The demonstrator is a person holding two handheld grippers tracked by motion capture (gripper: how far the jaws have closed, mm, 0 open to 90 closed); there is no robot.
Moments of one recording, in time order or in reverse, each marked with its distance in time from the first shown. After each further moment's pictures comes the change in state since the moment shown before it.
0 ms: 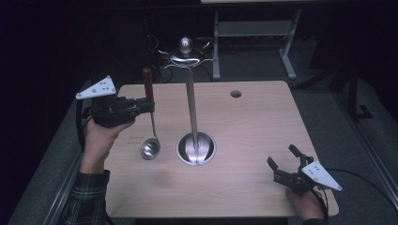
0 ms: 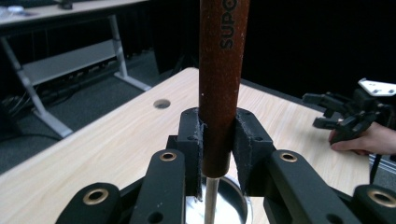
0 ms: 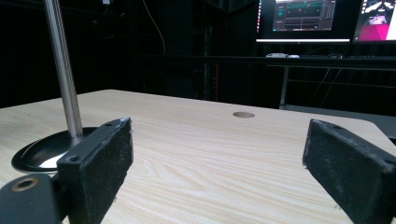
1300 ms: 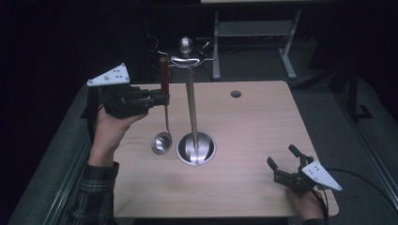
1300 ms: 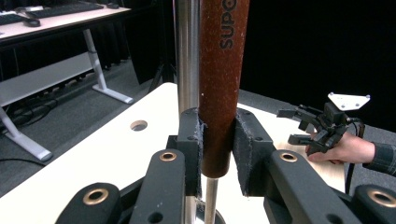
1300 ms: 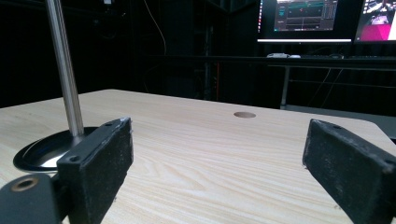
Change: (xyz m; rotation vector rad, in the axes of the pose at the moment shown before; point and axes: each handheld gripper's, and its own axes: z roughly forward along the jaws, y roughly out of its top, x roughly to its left) left arm -0.018 0.037 0.022 -0.011 -0.088 0.044; right arm 0.000 0.000 0.000 0.000 0.005 -0.001
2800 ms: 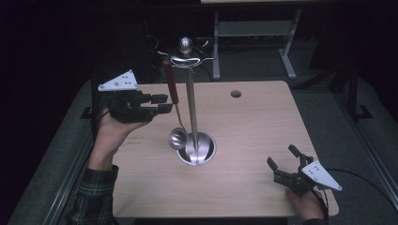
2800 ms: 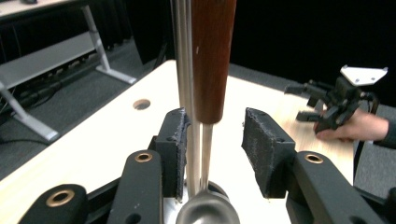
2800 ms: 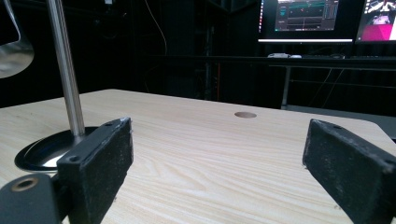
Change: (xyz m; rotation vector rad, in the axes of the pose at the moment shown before) left arm -0.004 -0.010 0.008 0.094 0.024 0.017; right arm 0.000 0.000 0.000 -0.003 0.003 0.001
